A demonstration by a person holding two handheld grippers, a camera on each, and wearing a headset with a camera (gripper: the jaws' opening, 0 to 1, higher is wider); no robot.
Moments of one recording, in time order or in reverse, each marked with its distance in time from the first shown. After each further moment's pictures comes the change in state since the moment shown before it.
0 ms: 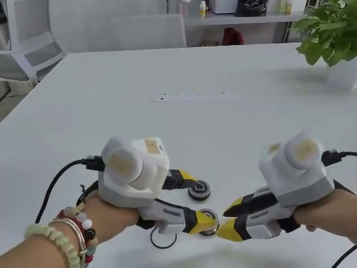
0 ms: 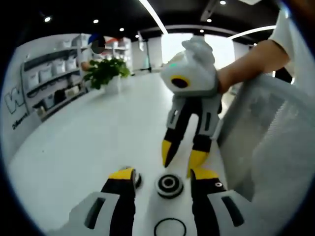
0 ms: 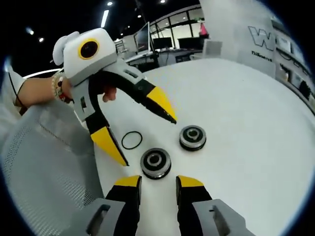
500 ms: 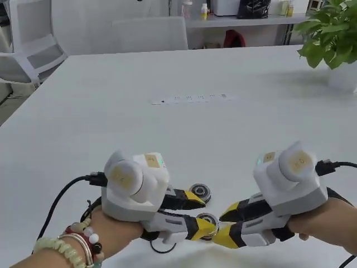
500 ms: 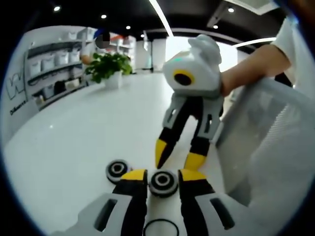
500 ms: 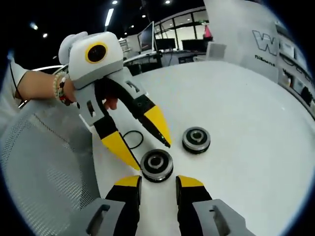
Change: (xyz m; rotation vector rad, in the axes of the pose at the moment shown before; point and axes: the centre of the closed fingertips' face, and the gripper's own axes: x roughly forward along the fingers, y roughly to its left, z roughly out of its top) left arm 0.008 -0.006 -0.012 -0.087 -0.008 -0.027; right arm 0.009 0.003 0.000 -0.049 -0.003 0.007
